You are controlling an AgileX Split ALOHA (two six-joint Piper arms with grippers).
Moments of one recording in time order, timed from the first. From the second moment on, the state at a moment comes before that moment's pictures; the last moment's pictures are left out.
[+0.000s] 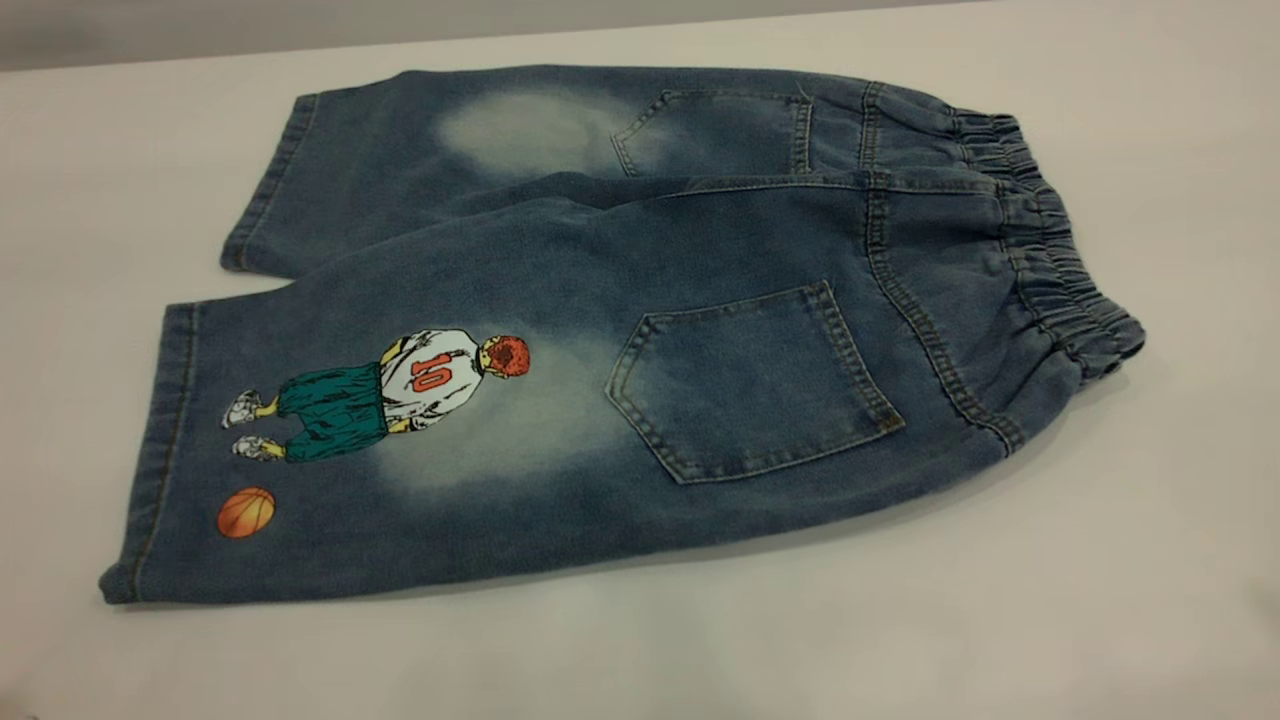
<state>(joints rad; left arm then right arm) 0.01 0.67 -0.91 0.14 0.84 -0.17 0.05 0.54 -0.78 0.31 0.67 -0.19</state>
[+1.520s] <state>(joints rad) 0.00 1.43 -1.13 0.08 0.33 -0.03 -0.03 1.62 -1.00 1.03 0.80 -0.73</state>
